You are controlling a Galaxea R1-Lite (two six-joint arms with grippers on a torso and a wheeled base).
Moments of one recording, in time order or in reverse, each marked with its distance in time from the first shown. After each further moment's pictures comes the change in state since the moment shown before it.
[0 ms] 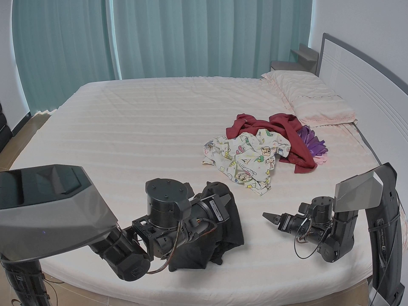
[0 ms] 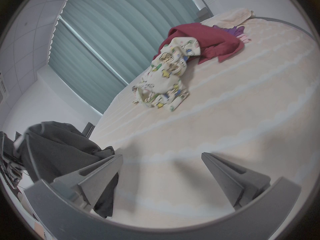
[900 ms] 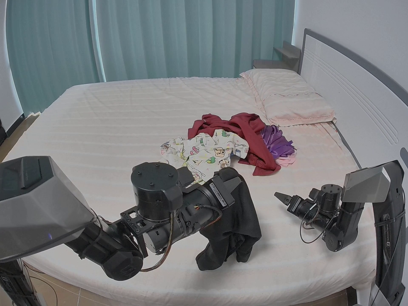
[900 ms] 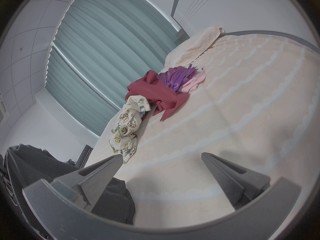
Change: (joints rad) left arm -0.032 -0.119 -0.013 -0.006 -0.051 -0.134; right arm -0.082 -0.030 -0.087 0.000 -0.036 0.090
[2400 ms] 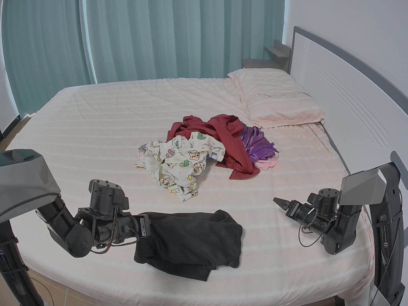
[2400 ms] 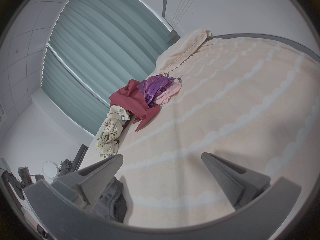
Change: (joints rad) left arm 0.425 0.001 0.220 0.393 -0.017 0.580; right arm 0.009 0.030 0.009 0.000 -0.017 -0.009
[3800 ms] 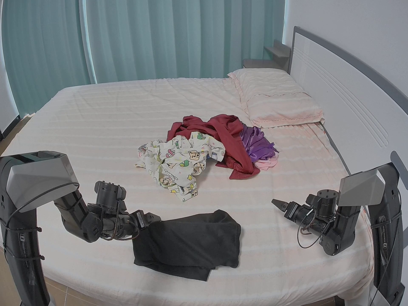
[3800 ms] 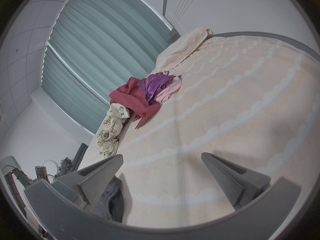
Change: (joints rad) left arm 0.131 0.231 -0.190 0.094 -0.161 -0.262; right arm 0.010 0.007 0.001 0.000 -0.001 -0.003
